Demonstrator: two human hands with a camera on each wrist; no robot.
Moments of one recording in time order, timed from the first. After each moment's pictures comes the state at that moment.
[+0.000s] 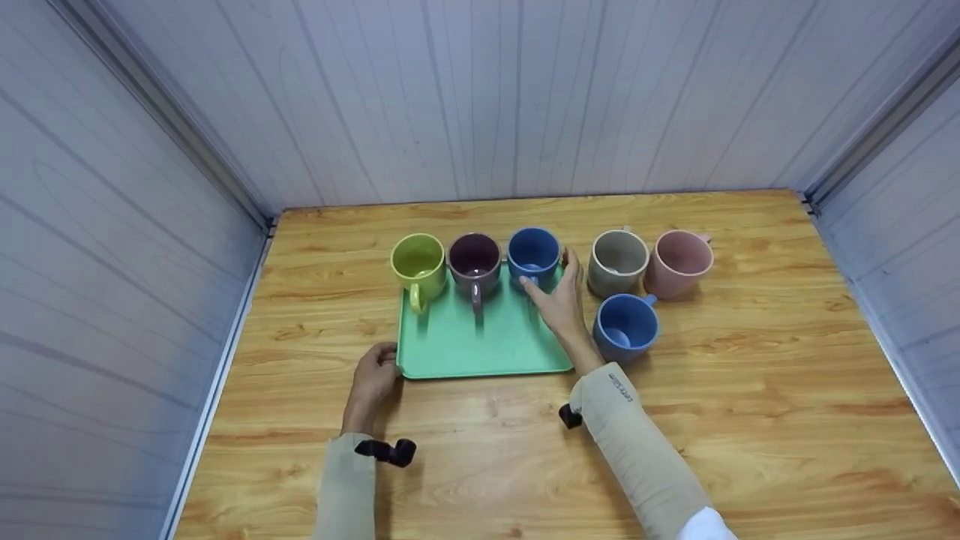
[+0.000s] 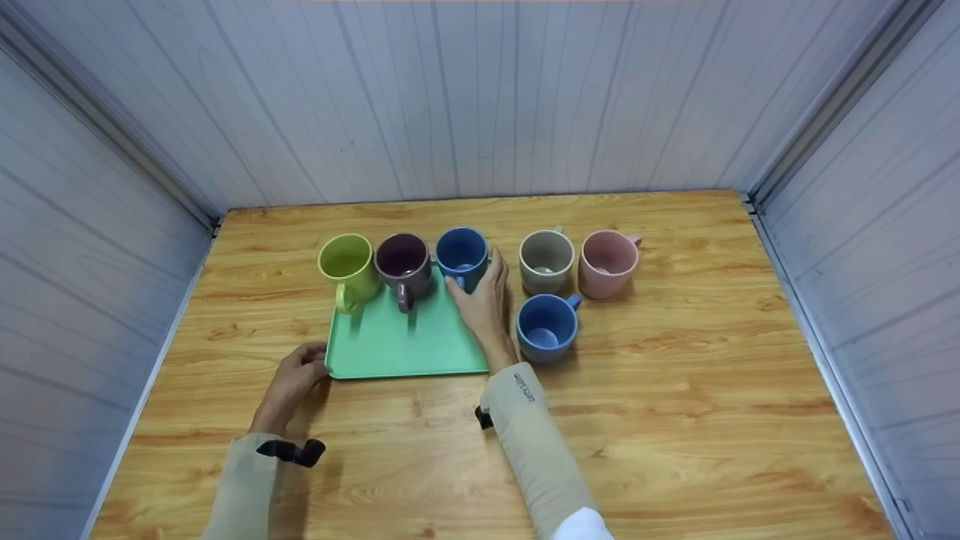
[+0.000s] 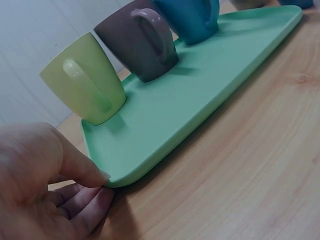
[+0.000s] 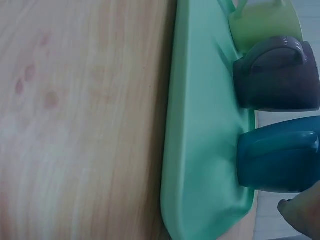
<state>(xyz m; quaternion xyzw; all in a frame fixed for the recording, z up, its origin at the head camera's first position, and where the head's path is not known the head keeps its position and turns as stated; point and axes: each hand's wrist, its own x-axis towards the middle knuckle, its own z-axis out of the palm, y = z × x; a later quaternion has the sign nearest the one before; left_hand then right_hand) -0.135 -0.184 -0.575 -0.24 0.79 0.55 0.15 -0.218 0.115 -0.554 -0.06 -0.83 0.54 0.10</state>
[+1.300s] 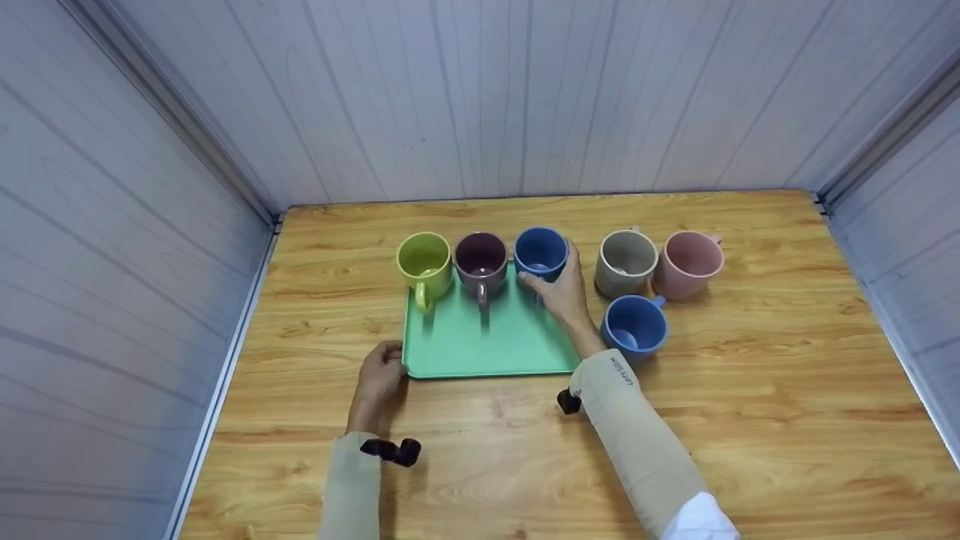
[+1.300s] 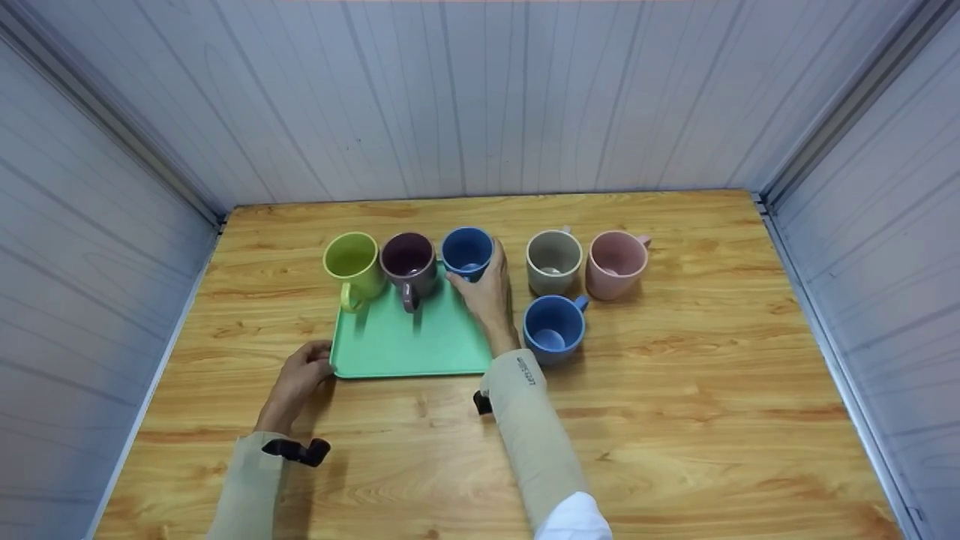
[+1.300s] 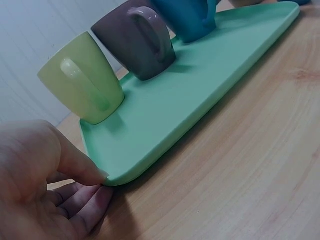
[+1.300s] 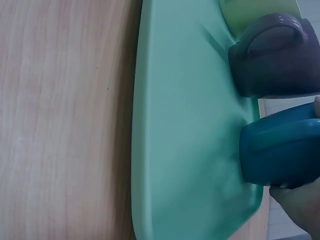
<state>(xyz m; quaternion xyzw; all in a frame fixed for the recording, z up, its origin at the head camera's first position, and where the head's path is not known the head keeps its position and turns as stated) -0.134 -0.183 -0.576 -0.22 0.79 0.55 0.13 -0.242 0.115 -0.558 -0.05 -0.81 0.58 0.08</state>
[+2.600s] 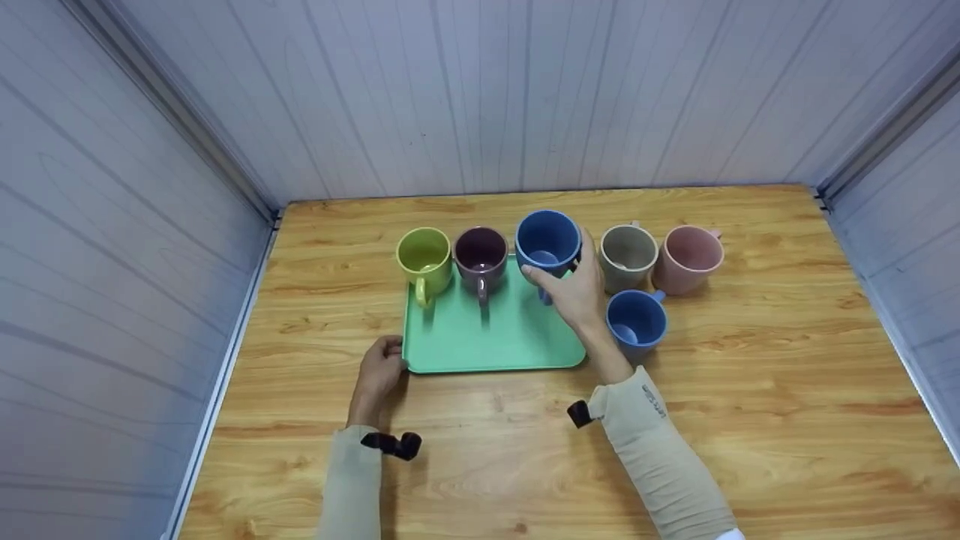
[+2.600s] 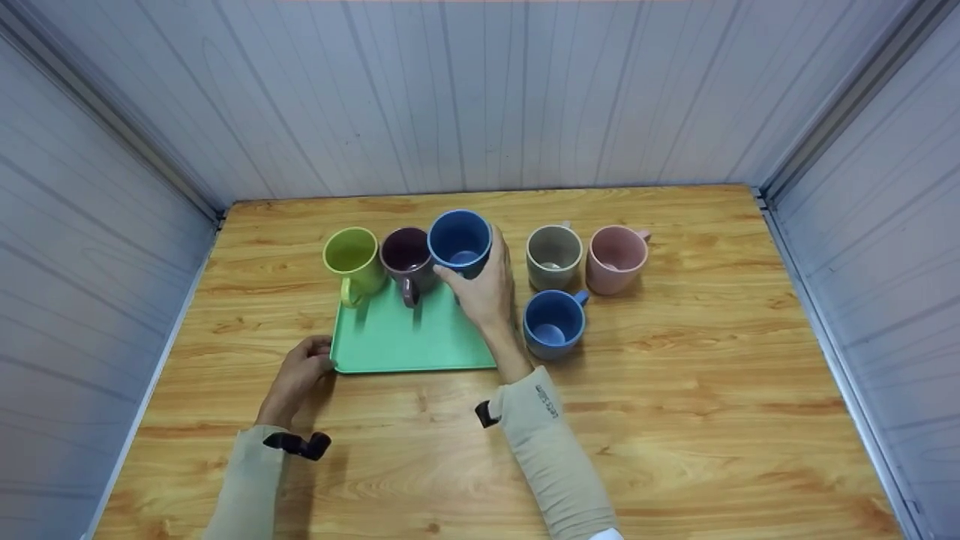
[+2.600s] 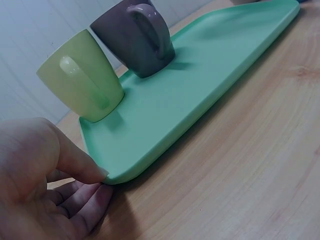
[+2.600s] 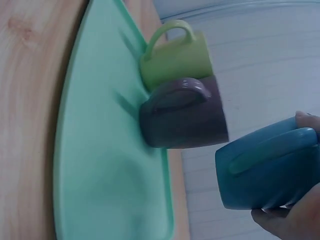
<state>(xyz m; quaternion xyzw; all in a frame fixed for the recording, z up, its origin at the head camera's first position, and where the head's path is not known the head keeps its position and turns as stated) -0.136 -0.184 -0.578 -0.24 0.79 0.55 0.14 -0.196 0.118 -0.487 -0.02 -0.79 0.59 0.13</state>
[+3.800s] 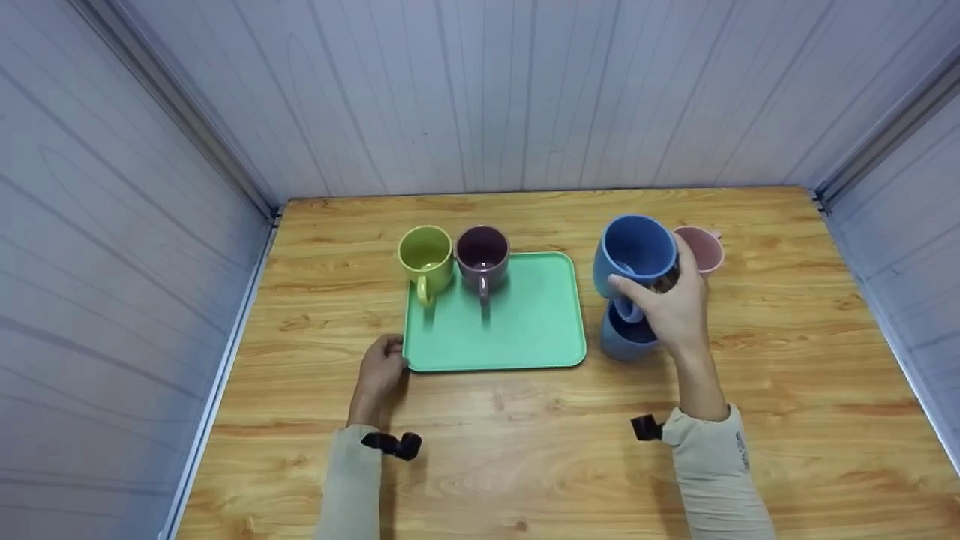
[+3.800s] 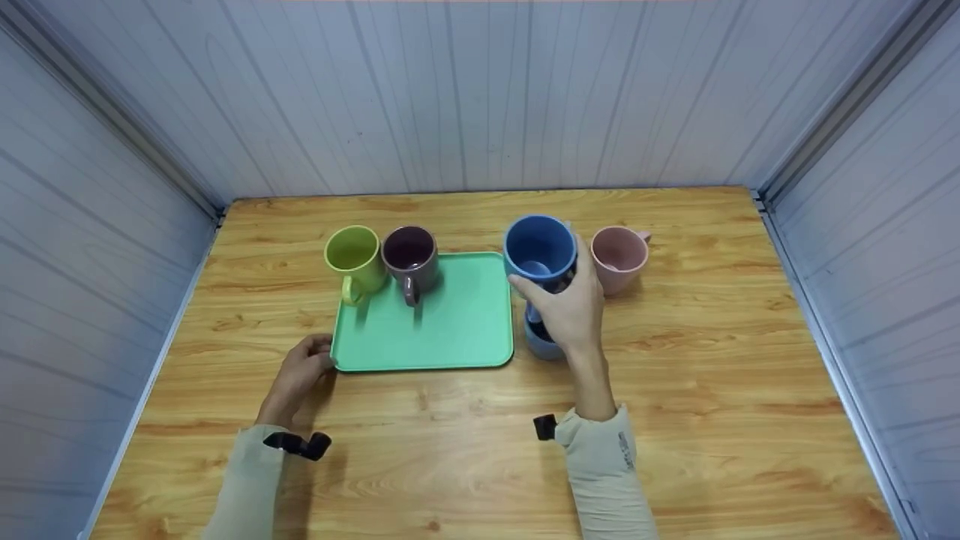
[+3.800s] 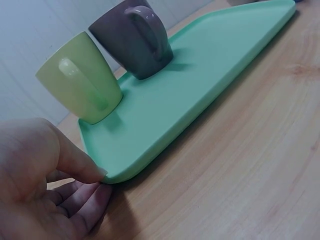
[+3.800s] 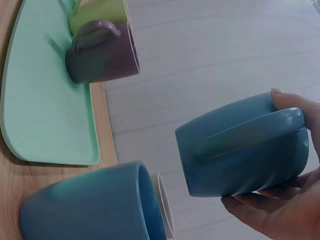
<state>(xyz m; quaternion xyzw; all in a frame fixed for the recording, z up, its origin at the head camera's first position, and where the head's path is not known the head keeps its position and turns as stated) -0.133 -0.184 -0.578 -0.22 0.80 0.54 0.14 -0.139 0.203 -0.424 -0.02 -0.78 0.62 0.13</state>
